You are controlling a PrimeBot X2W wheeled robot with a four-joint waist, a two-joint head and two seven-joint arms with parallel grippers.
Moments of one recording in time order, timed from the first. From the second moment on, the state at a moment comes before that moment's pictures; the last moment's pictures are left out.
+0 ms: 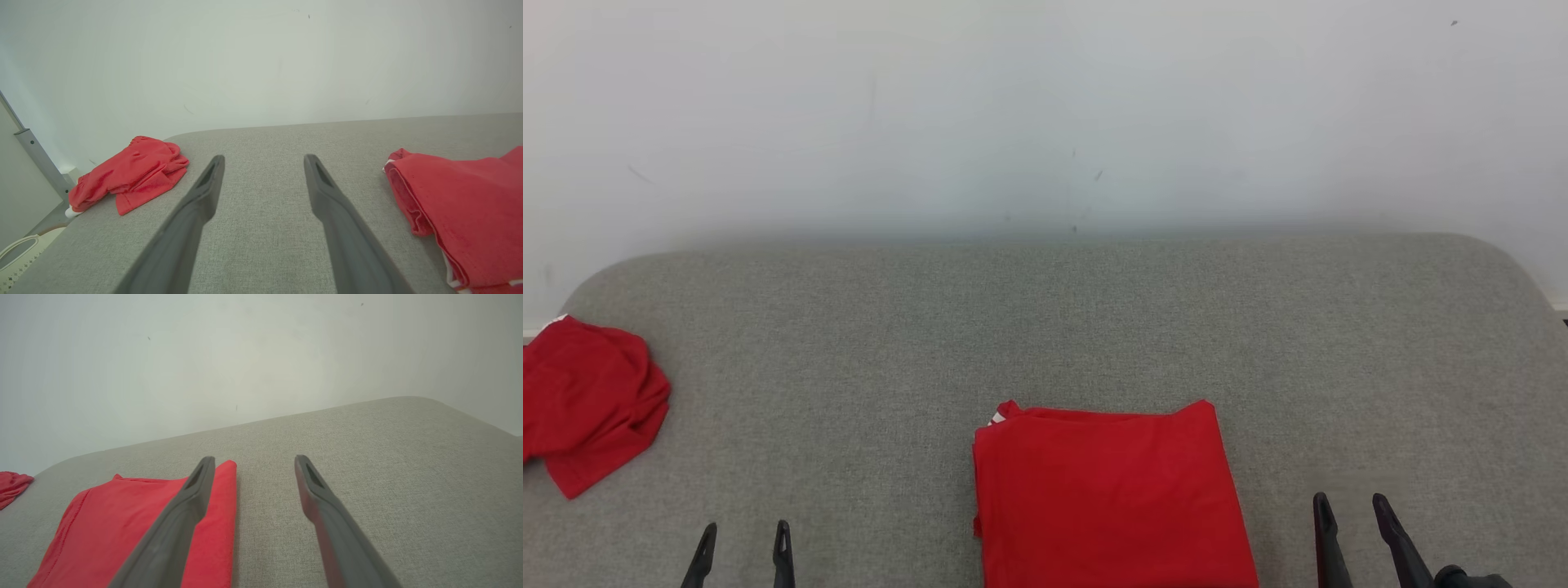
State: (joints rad) left arm 0.14 0.19 -0.04 0.09 -0.14 0.03 -0.26; right arm 0.13 -0.07 0.01 0.17 0.27 0.13 -0.26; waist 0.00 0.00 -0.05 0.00
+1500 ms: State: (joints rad) left arm 0.13 0.20 -0.07 0.12 -0.16 0.04 -0.26; right arm 0.07 -0.08 0.06 0.28 0.23 0.13 -0.26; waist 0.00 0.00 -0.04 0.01
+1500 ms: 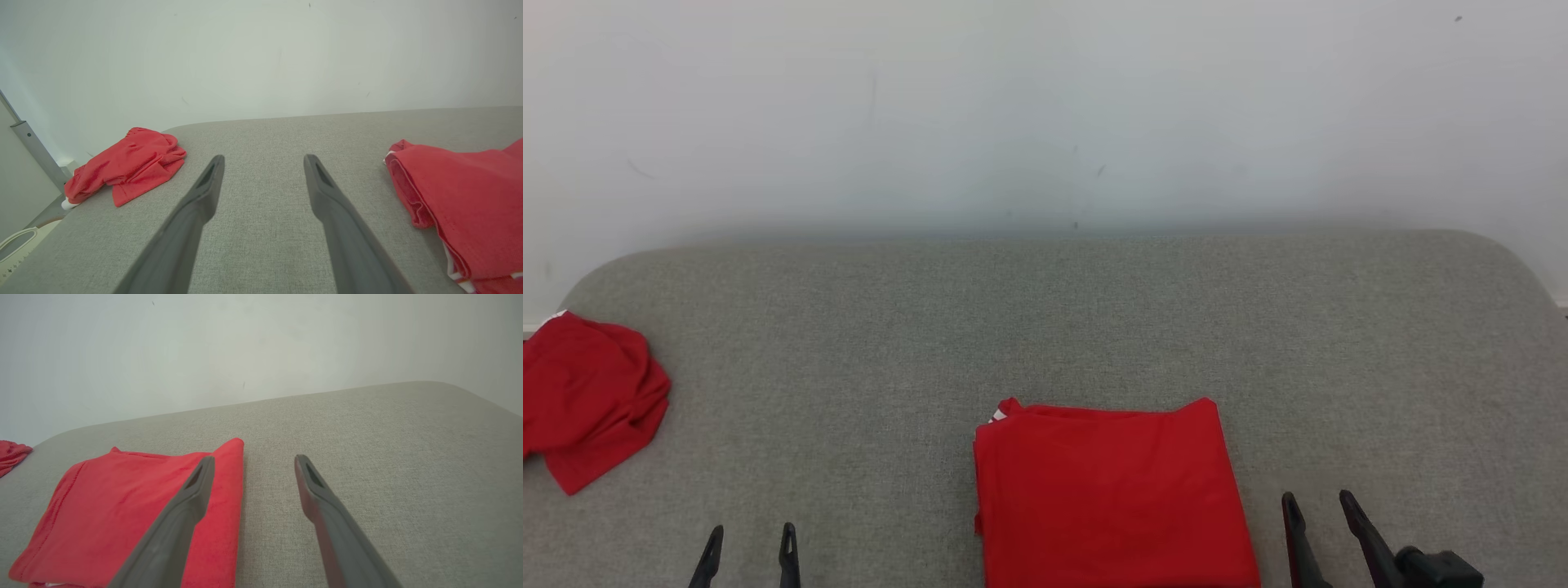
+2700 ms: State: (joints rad) left arm 0.06 0.19 -0.10 0.16 -0.17 0.04 -0.26; right arm -0.42 -0.07 0.33 1.06 0.48 0.13 -0.21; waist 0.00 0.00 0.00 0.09
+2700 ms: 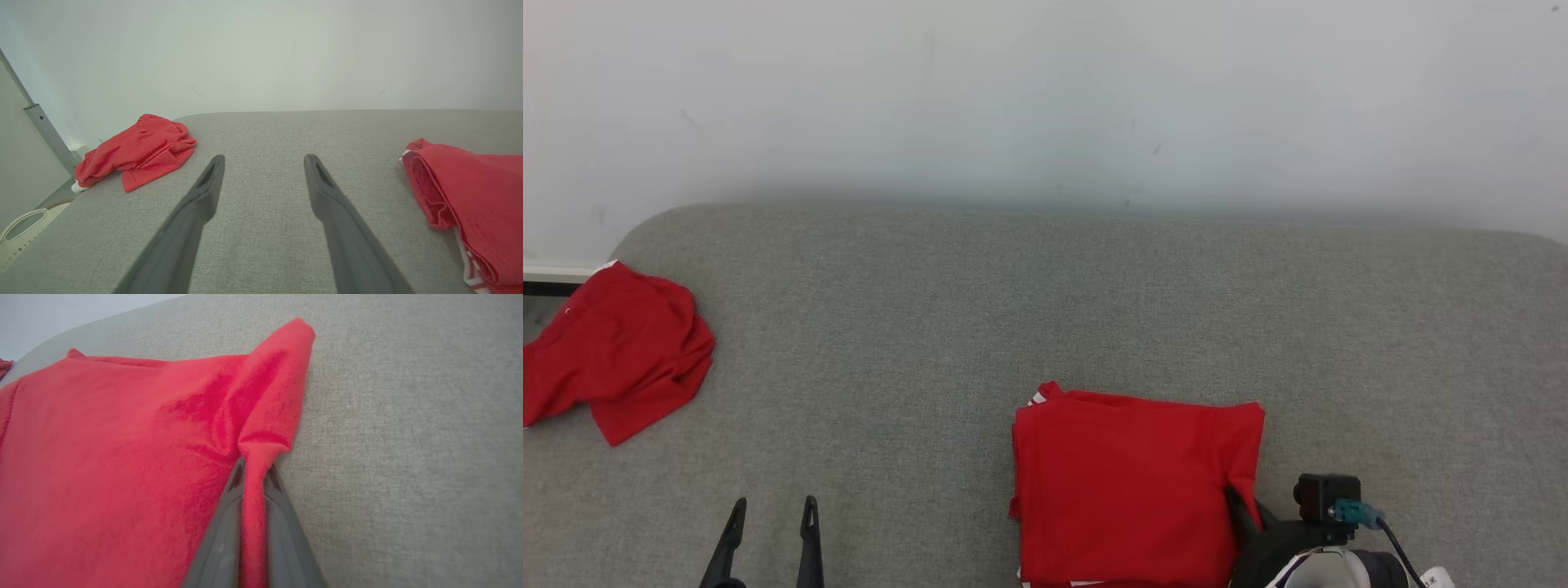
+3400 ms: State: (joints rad) left arm -0.05 0.19 -0.06 0.05 -0.15 0.05 -0.26; right arm -0.85 -0.43 0.56 1.00 0.53 0.13 -0.21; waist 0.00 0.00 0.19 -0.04
